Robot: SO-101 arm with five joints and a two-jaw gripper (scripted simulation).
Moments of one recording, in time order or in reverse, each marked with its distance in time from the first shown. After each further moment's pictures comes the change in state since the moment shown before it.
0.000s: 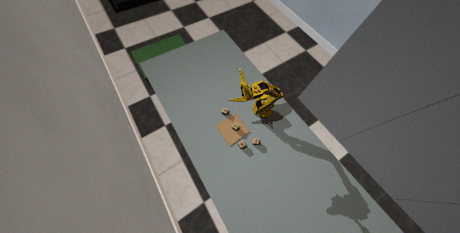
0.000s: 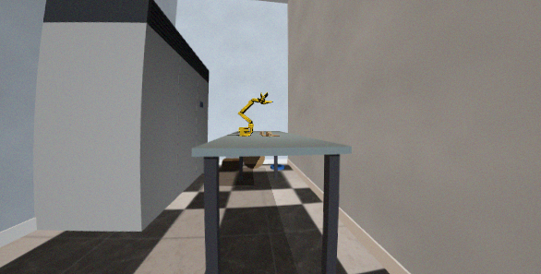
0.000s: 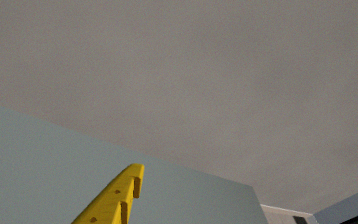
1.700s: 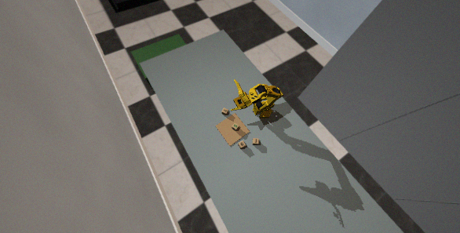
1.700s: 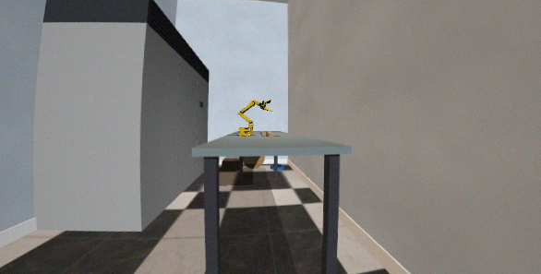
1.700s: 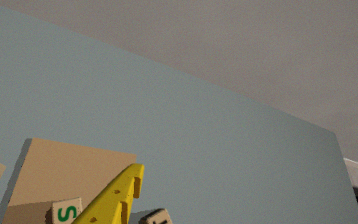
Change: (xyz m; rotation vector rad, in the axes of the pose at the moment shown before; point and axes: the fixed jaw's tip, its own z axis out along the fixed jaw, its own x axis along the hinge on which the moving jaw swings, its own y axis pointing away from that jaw) arm 0.062 0.048 -0.004 -0.225 0.366 0.131
